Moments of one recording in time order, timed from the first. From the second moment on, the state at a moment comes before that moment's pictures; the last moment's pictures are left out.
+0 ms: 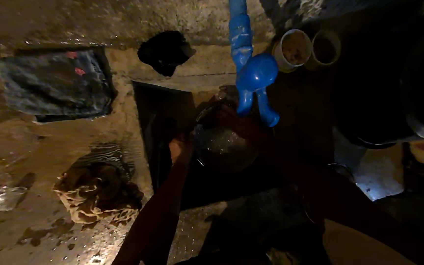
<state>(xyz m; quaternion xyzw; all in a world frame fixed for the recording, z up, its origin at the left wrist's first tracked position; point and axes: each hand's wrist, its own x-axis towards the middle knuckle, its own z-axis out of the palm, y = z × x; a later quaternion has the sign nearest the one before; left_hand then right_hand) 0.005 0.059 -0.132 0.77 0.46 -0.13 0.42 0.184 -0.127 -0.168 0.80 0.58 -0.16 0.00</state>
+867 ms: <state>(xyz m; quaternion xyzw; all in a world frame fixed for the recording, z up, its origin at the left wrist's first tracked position) -0.006 0.033 -0.114 0.68 0.56 -0.15 0.45 0.021 -0.138 -0.097 0.80 0.17 -0.54 -0.21</state>
